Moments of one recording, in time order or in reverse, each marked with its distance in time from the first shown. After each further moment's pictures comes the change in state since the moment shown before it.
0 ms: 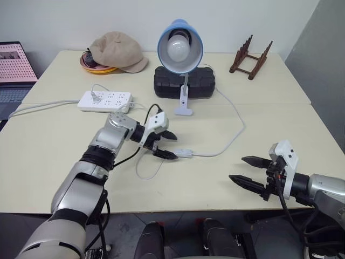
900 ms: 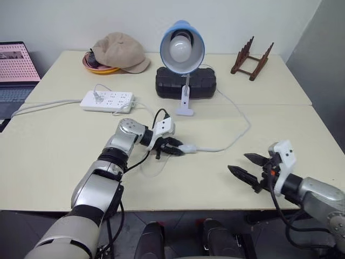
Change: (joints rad) left arm -0.002 -0.150 0.178 0.112 0.039 -0.107 0.117; right arm -0.017 0.170 0.054 0.034 0.026 -0.005 -0.222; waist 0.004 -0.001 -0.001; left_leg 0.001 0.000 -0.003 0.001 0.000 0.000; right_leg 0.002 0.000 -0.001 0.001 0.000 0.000
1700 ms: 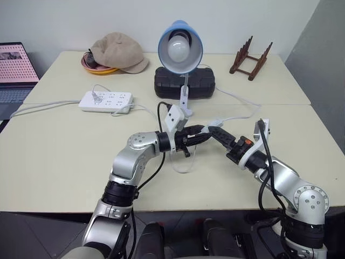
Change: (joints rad) left arm 0.372 -0.113 0.064 -0.941 -0.247 0.572 0.460; right arm -0.316 0.370 0.006 0.258 0.694 -0.023 -0.759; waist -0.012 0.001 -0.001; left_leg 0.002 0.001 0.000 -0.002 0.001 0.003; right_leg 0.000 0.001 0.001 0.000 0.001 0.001
